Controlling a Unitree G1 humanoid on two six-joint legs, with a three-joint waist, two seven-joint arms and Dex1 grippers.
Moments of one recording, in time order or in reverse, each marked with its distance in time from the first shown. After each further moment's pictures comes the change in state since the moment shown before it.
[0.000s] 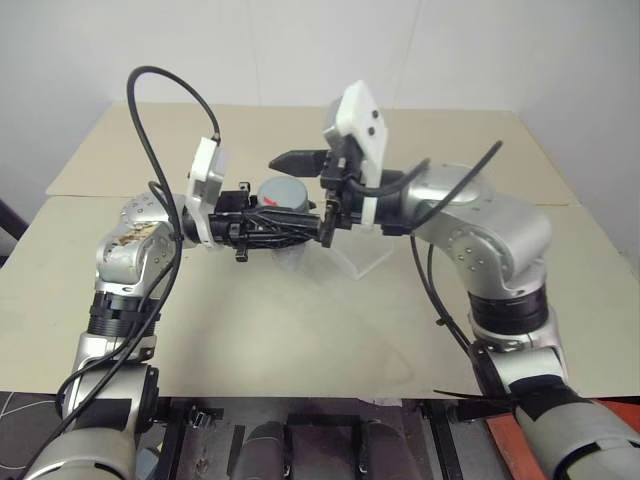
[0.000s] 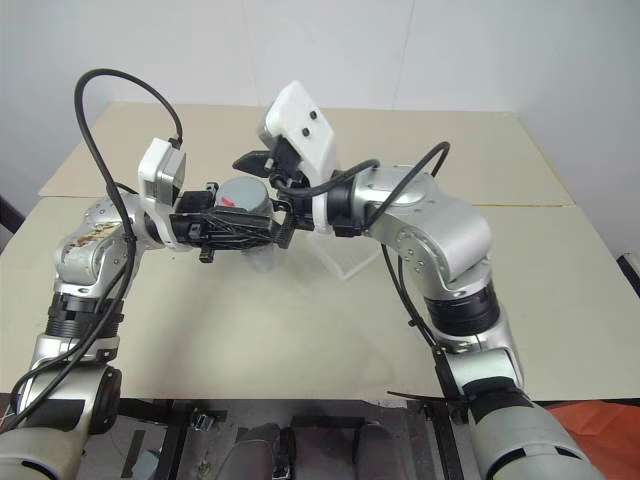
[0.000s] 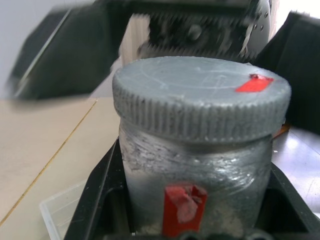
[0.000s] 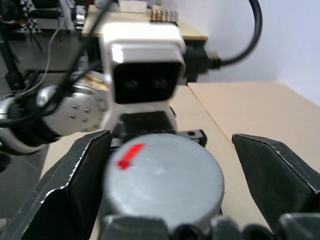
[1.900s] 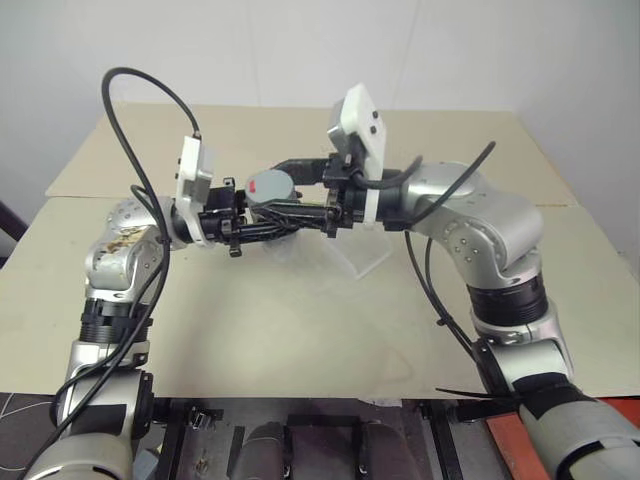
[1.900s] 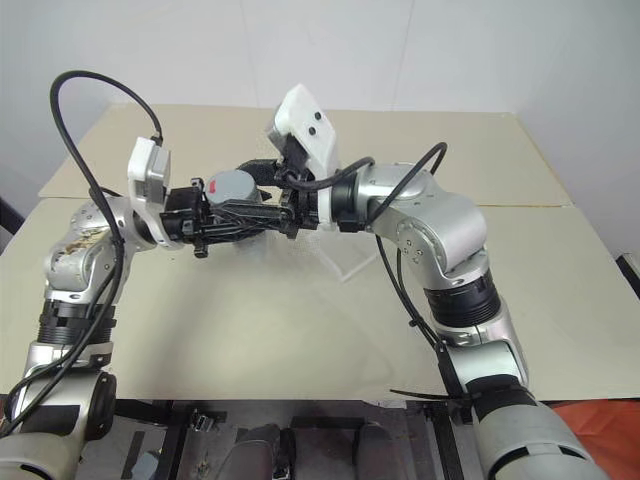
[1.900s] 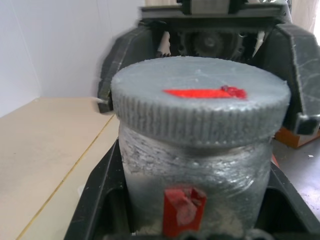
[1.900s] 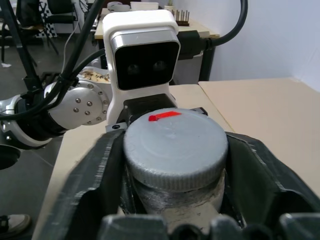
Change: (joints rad) left arm 0.037 0.019 0.043 -0.010 0.015 -0.043 0.069; right arm -0.012 -0.044 0.007 0.063 0.043 -0.057 0.095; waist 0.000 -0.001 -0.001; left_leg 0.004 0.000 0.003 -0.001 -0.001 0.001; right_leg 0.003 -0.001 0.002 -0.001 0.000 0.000
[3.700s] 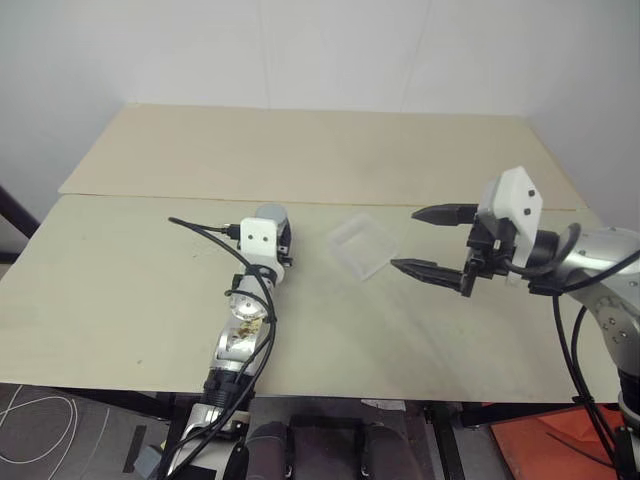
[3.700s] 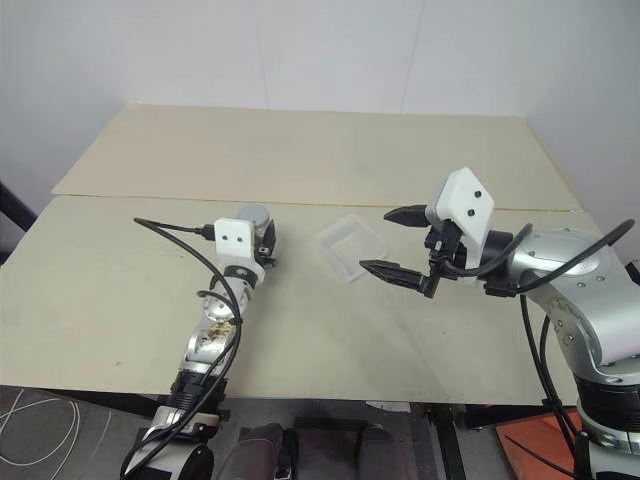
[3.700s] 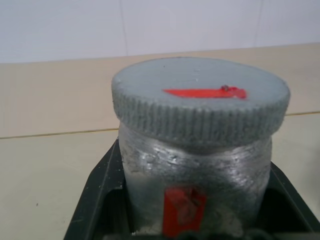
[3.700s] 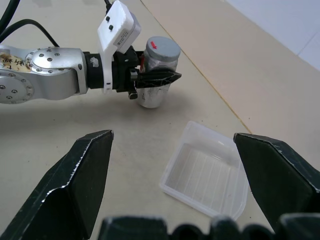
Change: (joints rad) left arm 0.305 -0.573 -0.082 0.040 0.638 -0.287 1.390; right arm 0.550 -0.535 -0.310 -0.321 0.042 -0.096 0.082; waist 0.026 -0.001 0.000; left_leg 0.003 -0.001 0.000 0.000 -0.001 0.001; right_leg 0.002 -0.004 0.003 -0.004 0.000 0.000
